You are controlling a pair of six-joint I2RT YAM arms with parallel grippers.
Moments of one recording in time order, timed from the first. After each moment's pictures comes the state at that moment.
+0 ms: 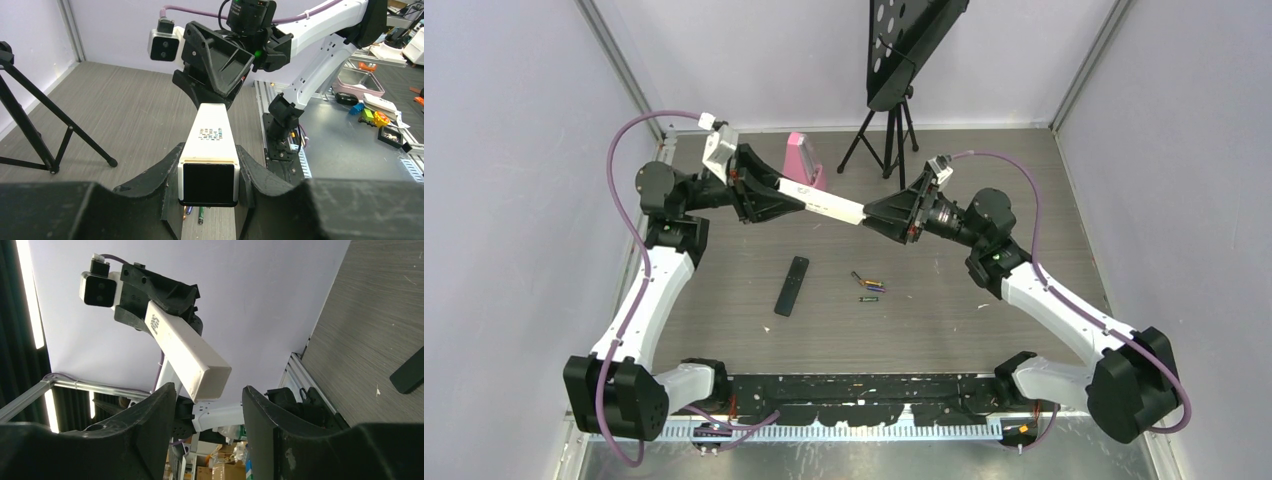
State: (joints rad) left arm -0.12 1.16 1.01 0.64 1.35 -0.59; right arm 0.50 1.14 0.76 0.55 -0.66 1.47
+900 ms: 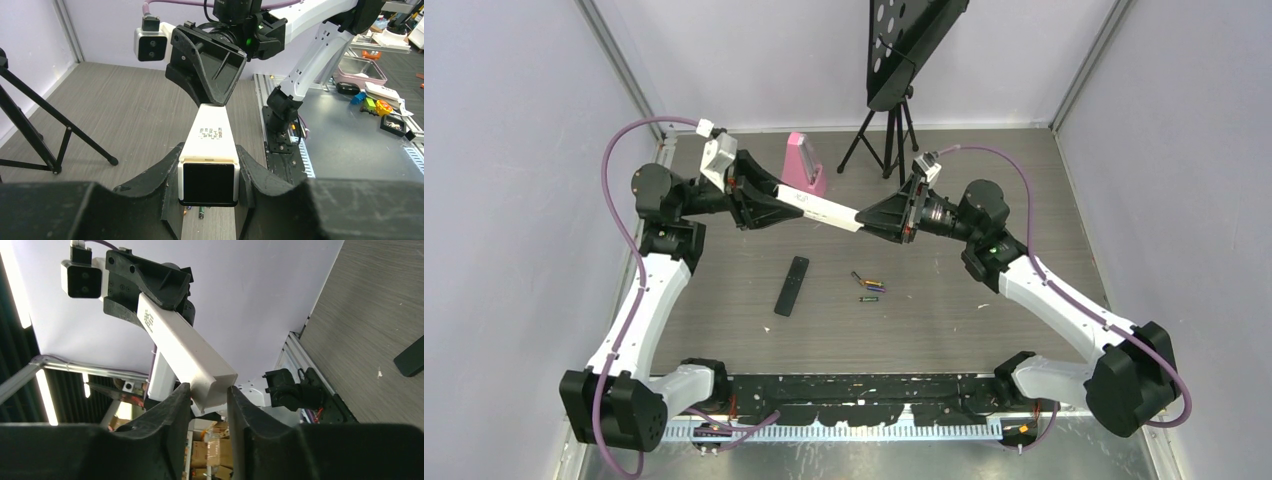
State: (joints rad) left arm -0.12 1.11 1.01 0.54 1.37 -0.51; right arm 0.53 1.18 0.84 0.44 -0.74 1.42
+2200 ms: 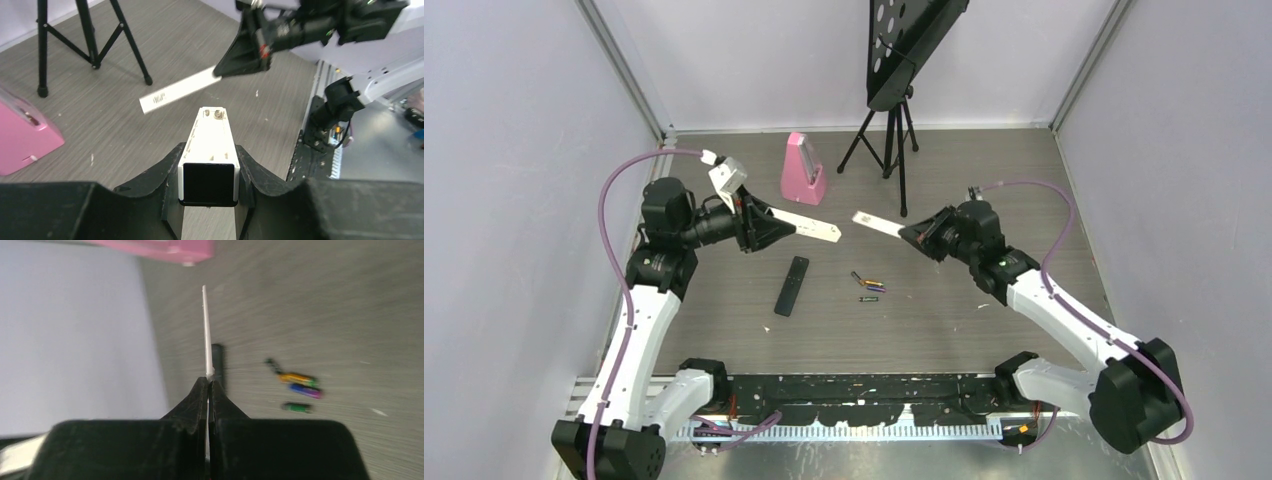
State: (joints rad) left arm -0.12 0.93 0.98 -0.28 1.00 -0.04; right arm 0.46 1.09 0.74 -0.05 -0.15 1.19
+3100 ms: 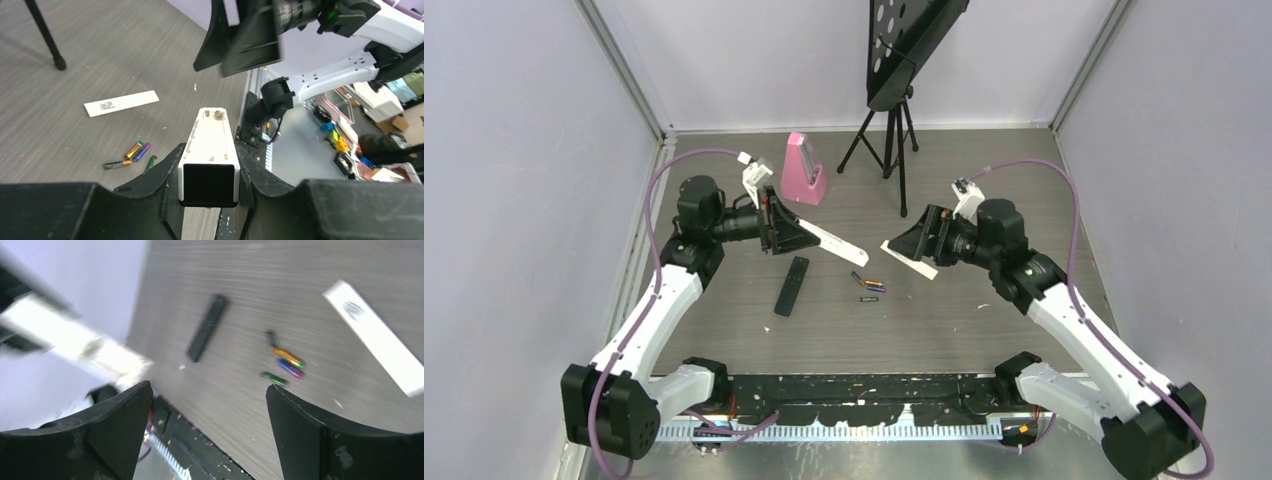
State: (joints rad) left arm -0.22 1.05 0.86 0.05 1.11 -0.39; right arm 0.46 0.99 0.80 -0.34 -0.27 0.72
